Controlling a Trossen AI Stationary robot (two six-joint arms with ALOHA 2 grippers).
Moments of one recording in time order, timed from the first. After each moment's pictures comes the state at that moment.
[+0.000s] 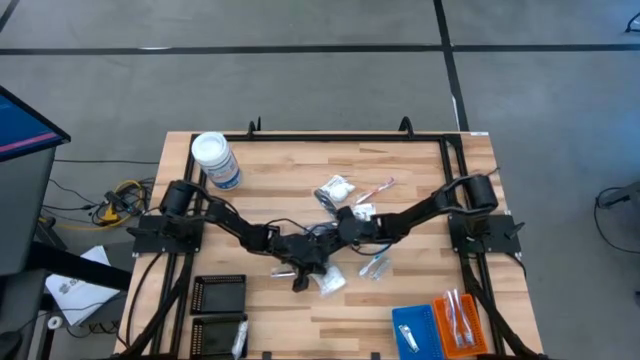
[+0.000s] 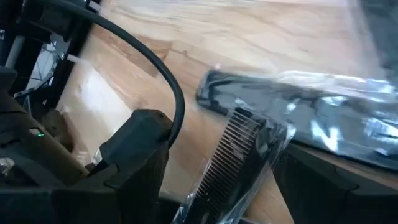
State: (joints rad) left arm -0.21 2.01 0.79 0.52 0.09 -0.27; right arm 0.13 2.00 0.86 0.46 0.24 1.17
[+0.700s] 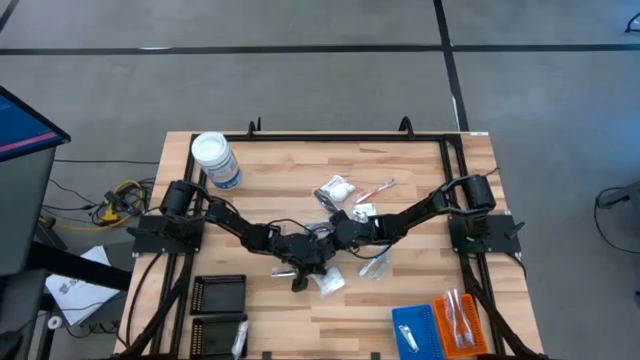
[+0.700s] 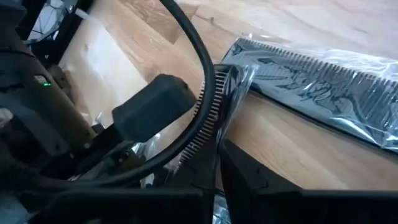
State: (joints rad) left arm -0.22 2.02 0.79 0.51 0.11 -0.22; right arm 0.12 1.97 0.88 0.43 0.16 1.02
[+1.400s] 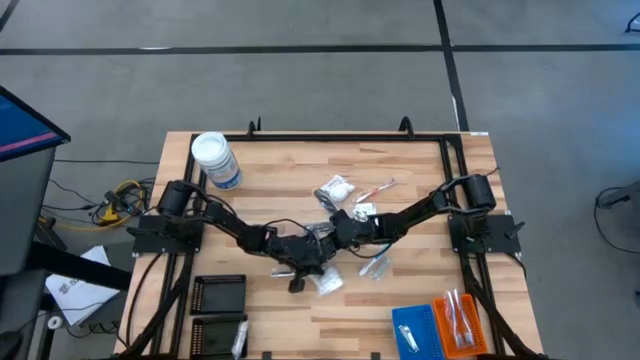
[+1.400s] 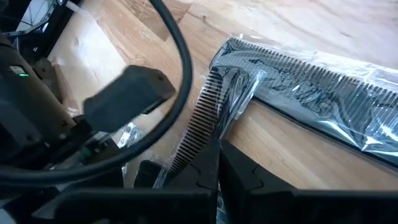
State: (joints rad) left arm -0.24 1.97 0.75 0.52 0.07 -0.18; right arm 0.12 1.97 0.87 0.40 0.16 0.99
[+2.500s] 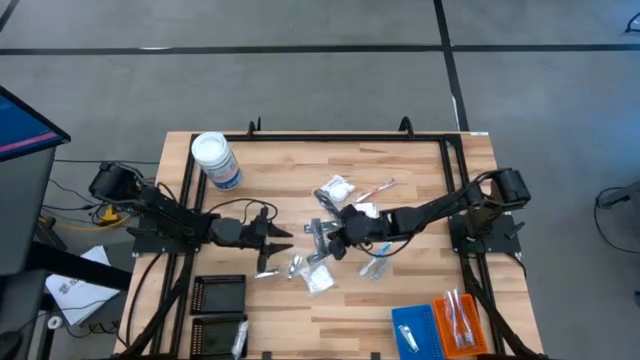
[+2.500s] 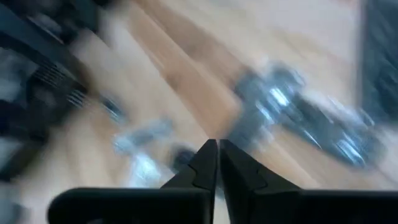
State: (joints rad) left arm -0.28 1.39 0.24 0.90 -0.31 -0.24; right arm 0.17 1.71 0.88 0.12 0.24 0.89
